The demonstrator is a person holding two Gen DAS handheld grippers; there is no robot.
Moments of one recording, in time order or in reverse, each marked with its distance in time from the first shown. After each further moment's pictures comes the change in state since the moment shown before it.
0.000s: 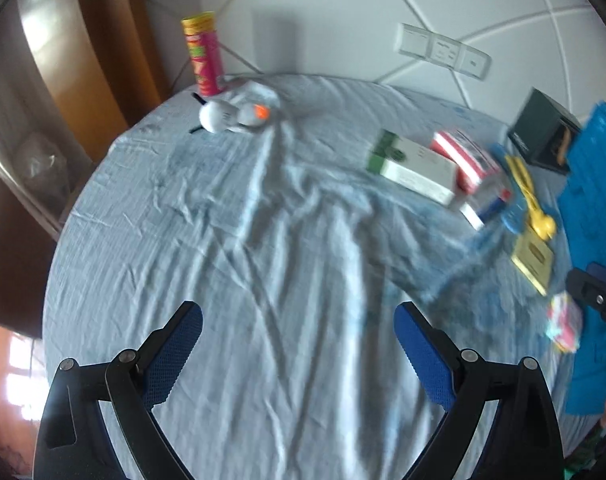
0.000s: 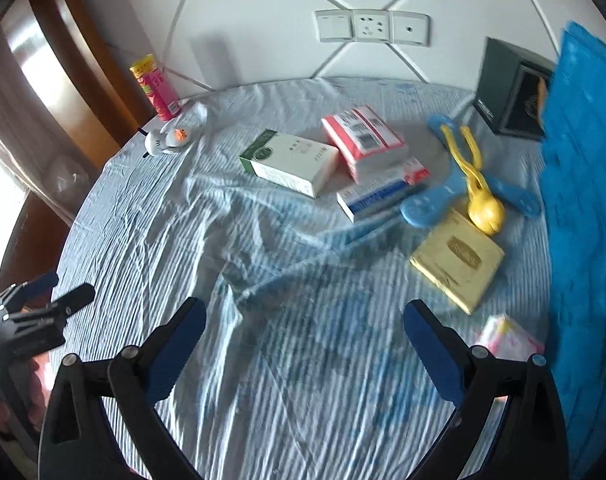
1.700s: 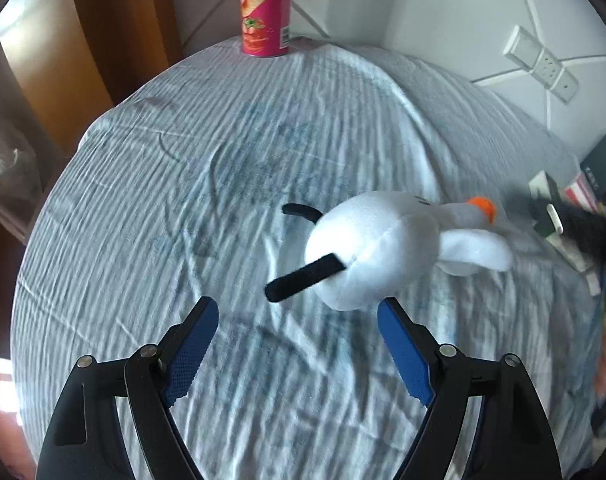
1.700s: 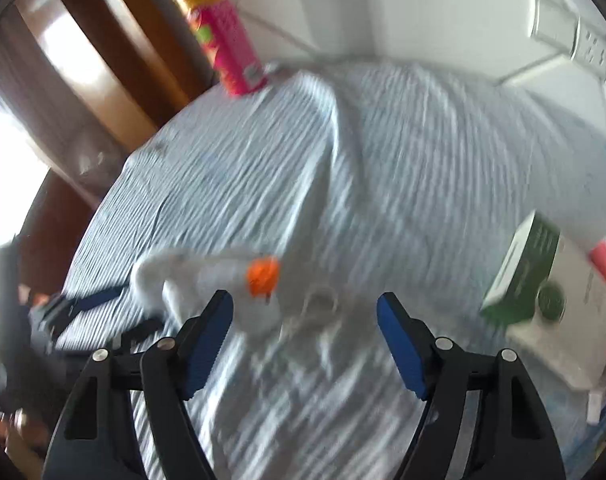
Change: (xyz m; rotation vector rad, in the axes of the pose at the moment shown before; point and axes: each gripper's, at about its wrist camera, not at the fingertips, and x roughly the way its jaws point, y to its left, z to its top) left arm 0.195 0.143 0.075 -0.014 0.074 -0.093; right arm 0.253 0.199 0.155 -0.111 0.006 0.122
